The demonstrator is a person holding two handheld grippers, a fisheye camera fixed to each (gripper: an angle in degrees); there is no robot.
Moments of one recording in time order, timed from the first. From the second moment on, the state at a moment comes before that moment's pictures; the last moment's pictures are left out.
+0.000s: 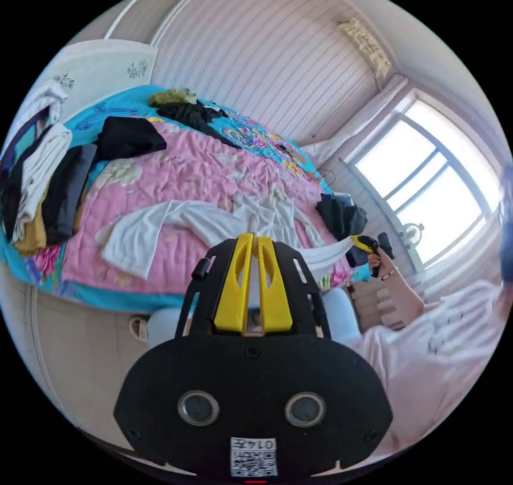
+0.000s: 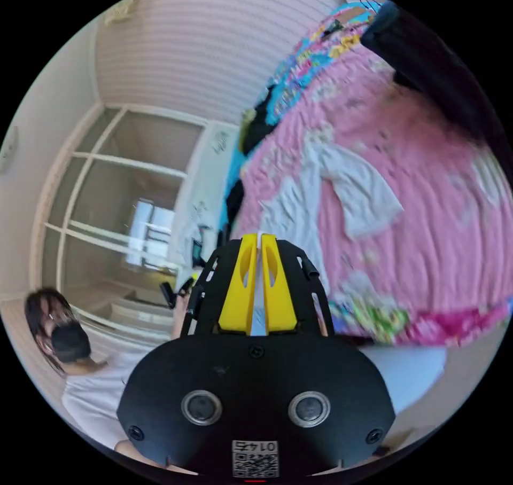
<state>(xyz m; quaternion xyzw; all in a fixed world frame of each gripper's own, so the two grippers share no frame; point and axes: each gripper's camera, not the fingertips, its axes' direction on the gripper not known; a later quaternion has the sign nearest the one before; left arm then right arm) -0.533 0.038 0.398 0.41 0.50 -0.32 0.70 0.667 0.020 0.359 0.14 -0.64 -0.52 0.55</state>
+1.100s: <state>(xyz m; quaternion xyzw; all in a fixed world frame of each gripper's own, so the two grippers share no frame) -0.351 -0.159 0.591 0.28 0.47 -0.33 0.77 0.598 0.123 0.436 0.10 -0.58 -0.55 0.59</state>
